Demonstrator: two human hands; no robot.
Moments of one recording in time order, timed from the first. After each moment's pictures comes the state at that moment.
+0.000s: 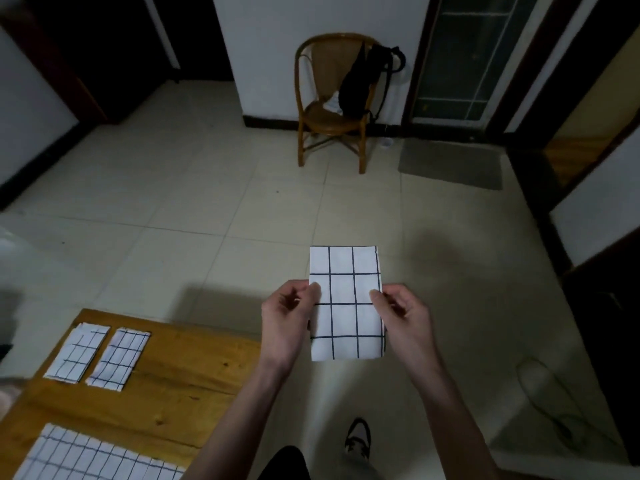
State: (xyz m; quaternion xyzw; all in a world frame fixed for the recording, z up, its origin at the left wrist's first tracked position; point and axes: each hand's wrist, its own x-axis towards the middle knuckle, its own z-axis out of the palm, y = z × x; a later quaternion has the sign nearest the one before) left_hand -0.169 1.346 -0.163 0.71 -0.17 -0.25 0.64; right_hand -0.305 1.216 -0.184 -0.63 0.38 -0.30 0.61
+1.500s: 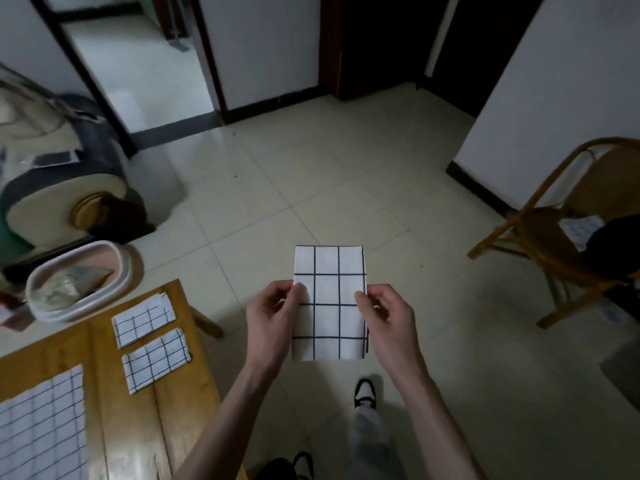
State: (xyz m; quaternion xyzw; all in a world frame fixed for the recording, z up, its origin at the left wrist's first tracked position) left_hand 0.255 1.267 -0.171 0.71 0.15 0.05 0.68; right_hand 0.256 1.085 -0.169 -0.78 0.08 -0.01 0.62
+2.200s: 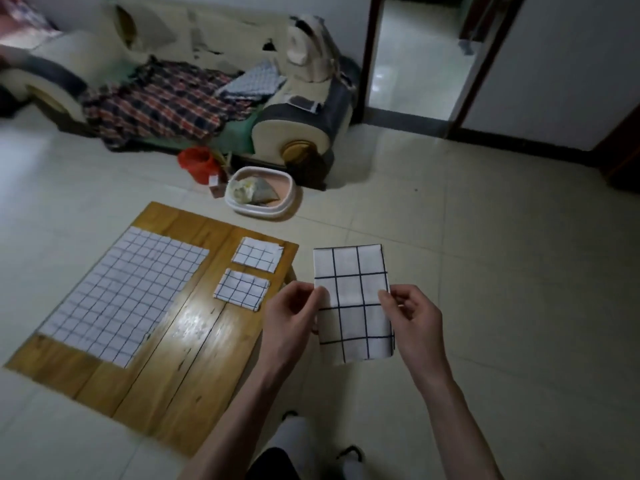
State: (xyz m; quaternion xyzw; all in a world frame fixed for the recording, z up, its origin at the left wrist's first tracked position) left_hand 0.328 1.289 -0.169 0.65 0.41 0.29 0.58; right_hand 0.478 1.162 -0.177 -0.74 -0.21 0.24 0.59
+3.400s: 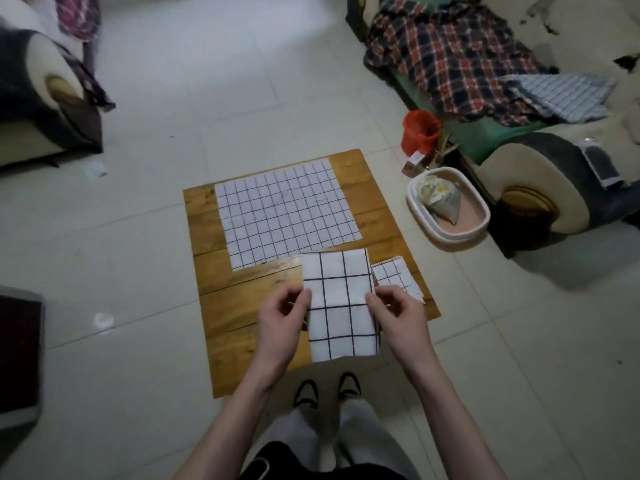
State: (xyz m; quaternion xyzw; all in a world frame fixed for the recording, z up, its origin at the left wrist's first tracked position) left_hand 0.203 1.465 -0.253 0.31 0.67 0.50 0.45; right_hand 0.402 1.517 -0.246 -0.60 -0.50 0.54 0.30
